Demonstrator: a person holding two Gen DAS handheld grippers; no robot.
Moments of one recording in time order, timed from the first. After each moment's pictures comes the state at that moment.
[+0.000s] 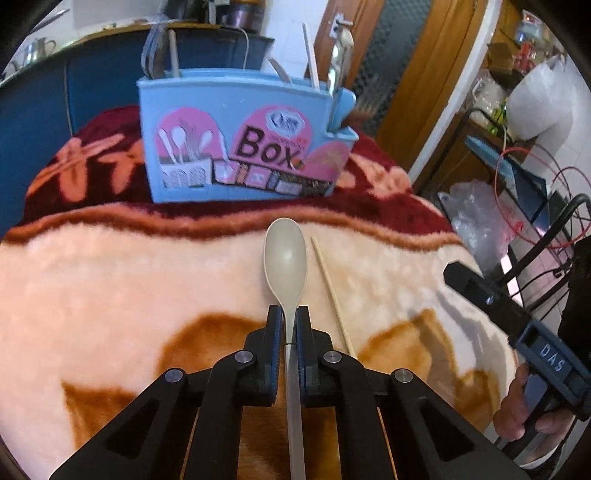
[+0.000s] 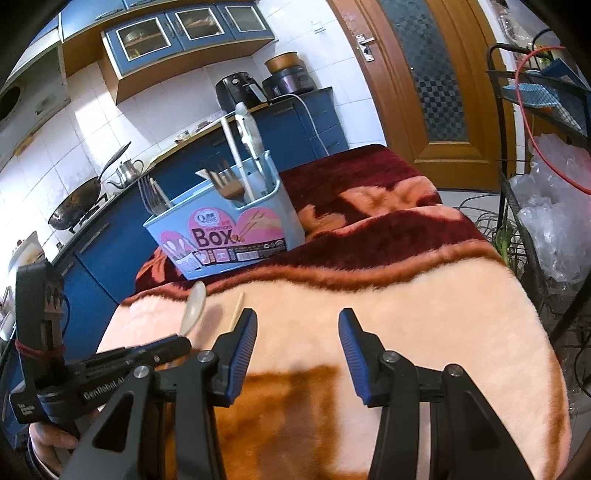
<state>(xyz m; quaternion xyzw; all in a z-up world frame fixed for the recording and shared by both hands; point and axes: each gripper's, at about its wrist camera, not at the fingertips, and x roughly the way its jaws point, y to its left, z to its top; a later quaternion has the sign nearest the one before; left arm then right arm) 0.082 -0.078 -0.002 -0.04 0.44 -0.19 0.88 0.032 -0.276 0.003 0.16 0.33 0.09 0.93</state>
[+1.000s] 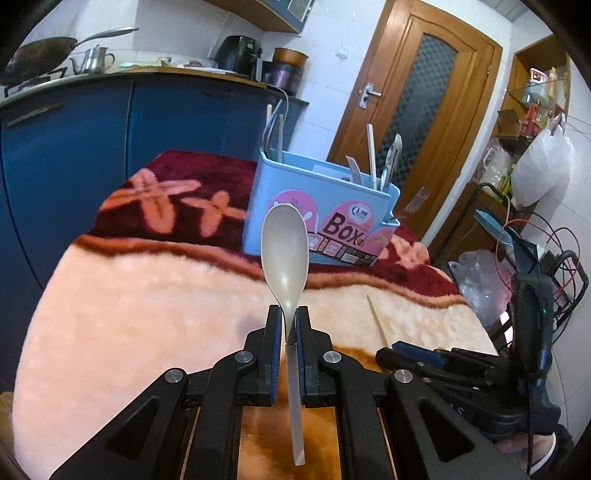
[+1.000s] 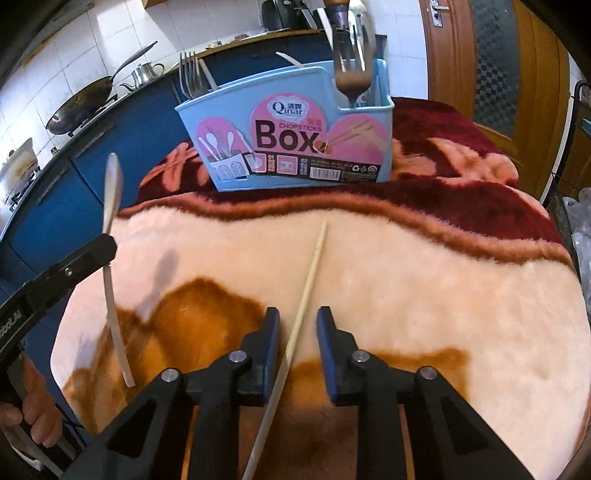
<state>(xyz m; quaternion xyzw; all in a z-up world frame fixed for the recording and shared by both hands) 0.054 0.007 0.024 -0.10 0.34 -0.15 0.92 0.066 -0.181 -0.022 0.05 0.45 0.13 0.88</state>
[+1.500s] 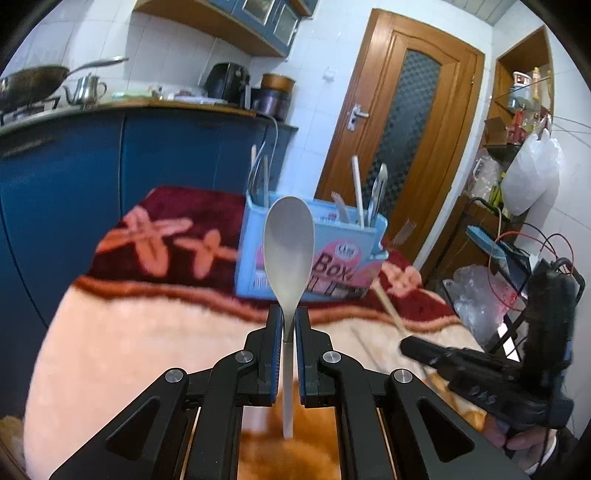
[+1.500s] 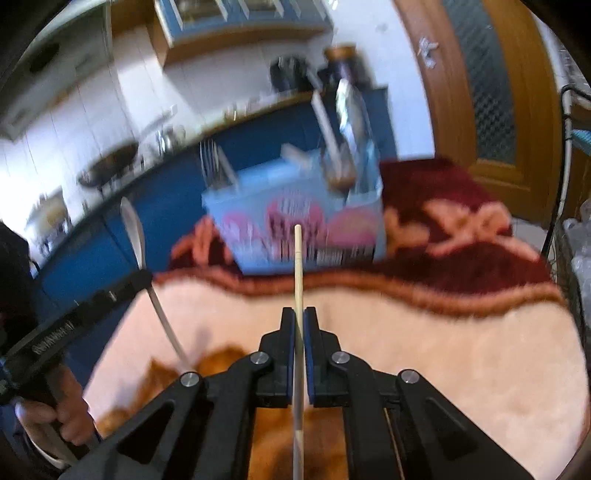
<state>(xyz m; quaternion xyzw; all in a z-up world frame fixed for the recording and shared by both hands) 0.059 0.002 0.050 -0.09 0.28 -0.16 0.94 0.047 -0.215 0.024 0.12 0.31 0.15 0.93</state>
